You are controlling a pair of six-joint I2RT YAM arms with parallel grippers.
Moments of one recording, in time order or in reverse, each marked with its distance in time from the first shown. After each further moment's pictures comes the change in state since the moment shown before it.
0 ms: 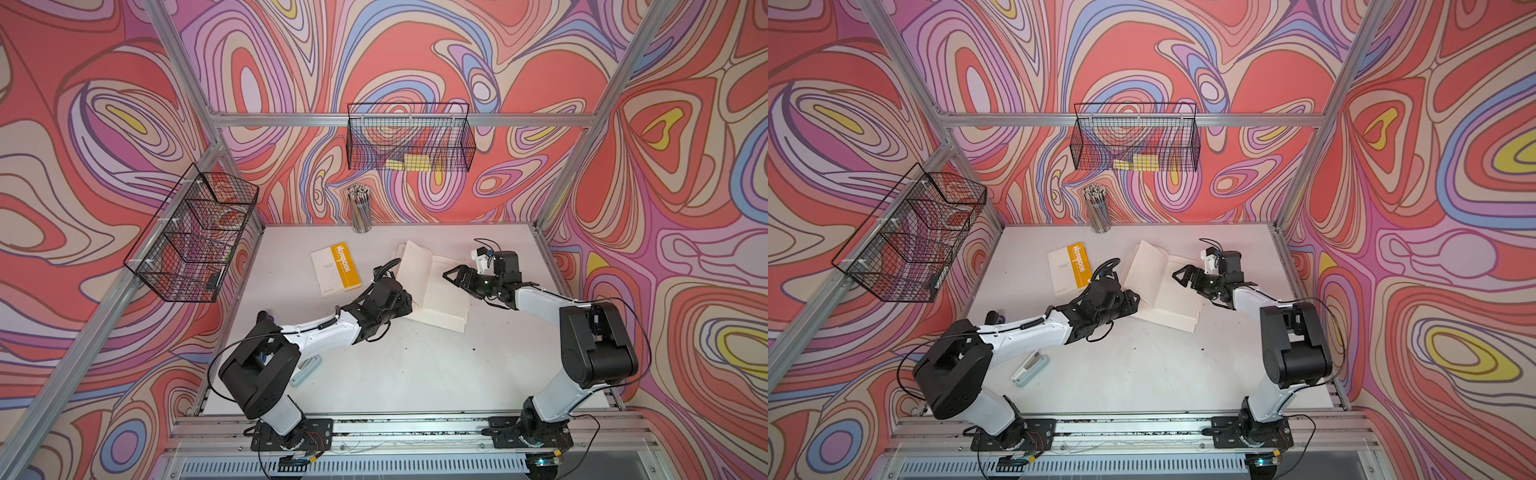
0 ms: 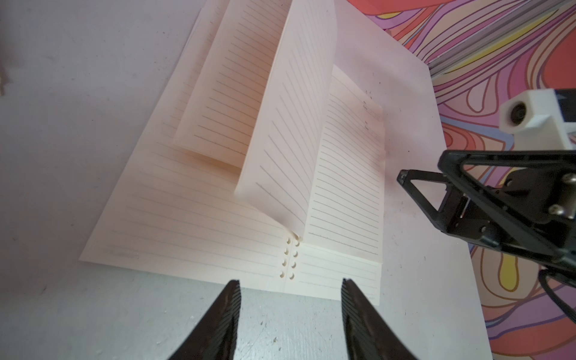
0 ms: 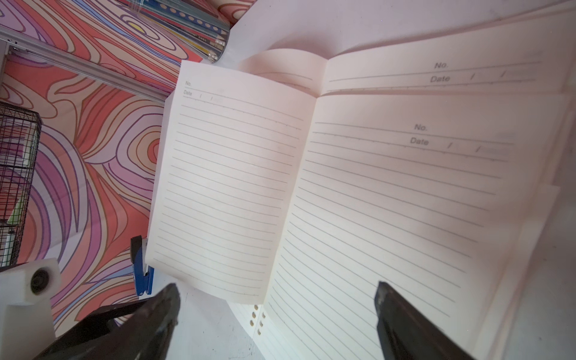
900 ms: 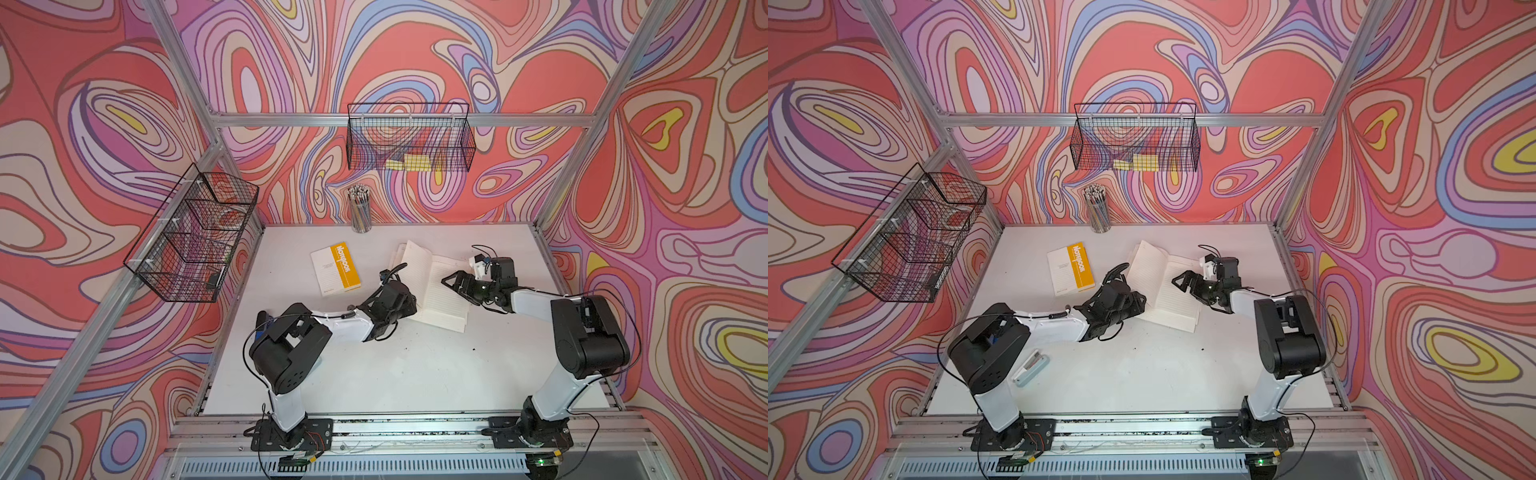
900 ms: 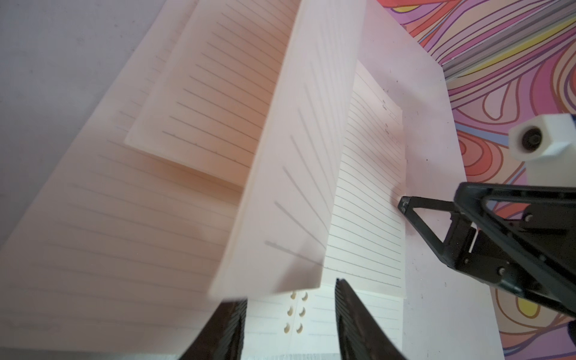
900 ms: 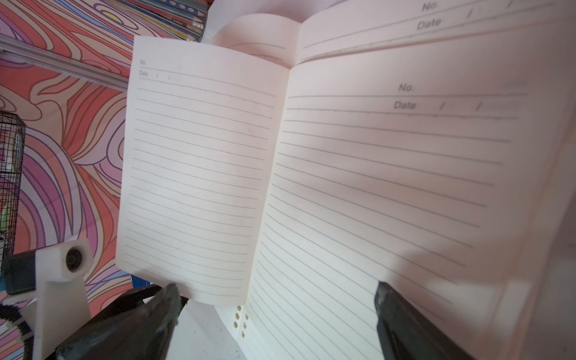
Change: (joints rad) left arm 0.000 0.192 0.023 0.173 0.000 -0.035; right arm -0.001 0.064 -0.039 0.066 -0.013 0.030
